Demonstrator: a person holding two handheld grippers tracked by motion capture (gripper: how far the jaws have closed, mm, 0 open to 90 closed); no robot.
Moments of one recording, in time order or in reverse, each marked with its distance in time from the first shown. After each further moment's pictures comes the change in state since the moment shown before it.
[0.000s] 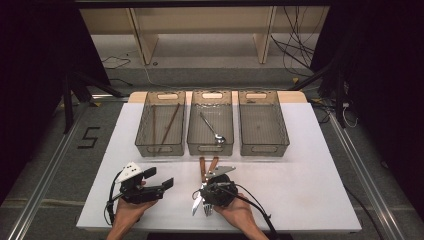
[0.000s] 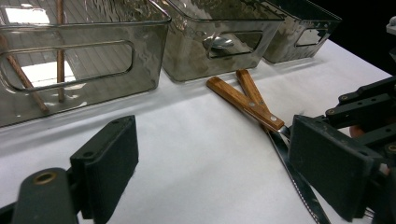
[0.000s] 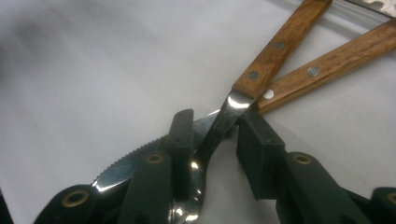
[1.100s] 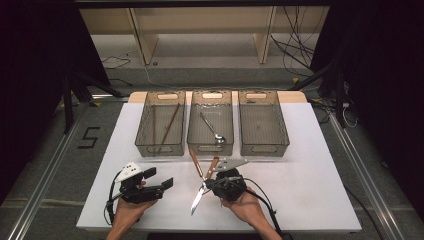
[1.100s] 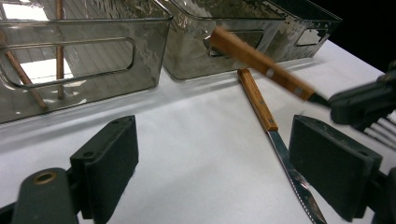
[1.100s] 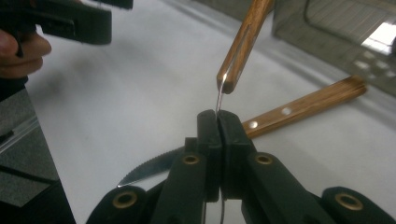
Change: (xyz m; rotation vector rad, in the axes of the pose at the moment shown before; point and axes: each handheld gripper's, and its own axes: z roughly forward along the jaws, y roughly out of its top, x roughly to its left) left arm 0.002 -0.001 0.001 0.008 -0.005 -0.009; right arm -0.011 0.014 -0.042 -0.102 0.076 -0.040
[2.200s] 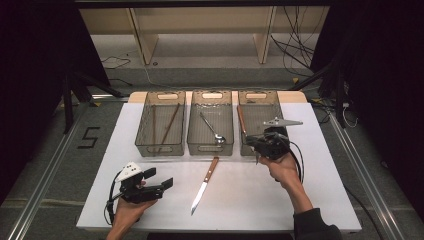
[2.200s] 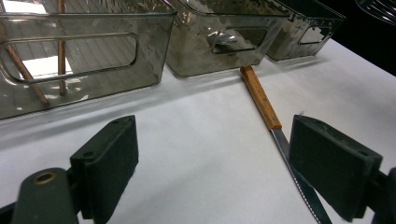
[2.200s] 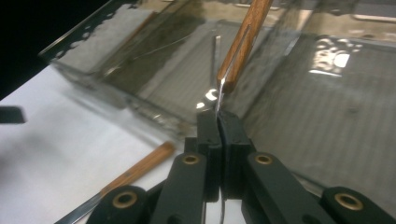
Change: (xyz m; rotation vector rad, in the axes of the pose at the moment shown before) left arm 0.003 -0.001 0.002 -0.001 0.002 -0.011; right arm -0.118 0.039 -0.076 -0.157 -0.180 0.200
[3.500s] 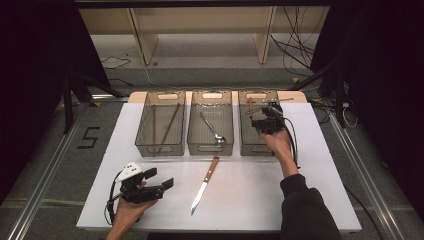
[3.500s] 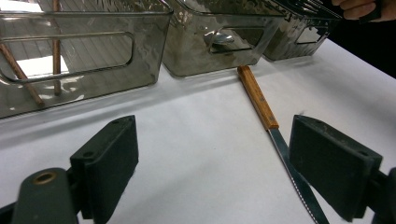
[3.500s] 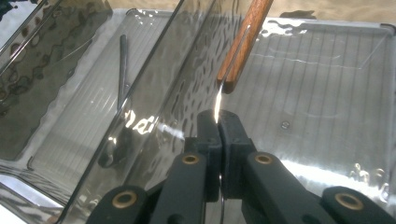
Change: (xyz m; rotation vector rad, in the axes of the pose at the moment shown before) left arm 0.000 0.000 0.001 0.005 -0.011 0.006; right arm -0.063 0.039 0.069 0.133 -0.163 0.155
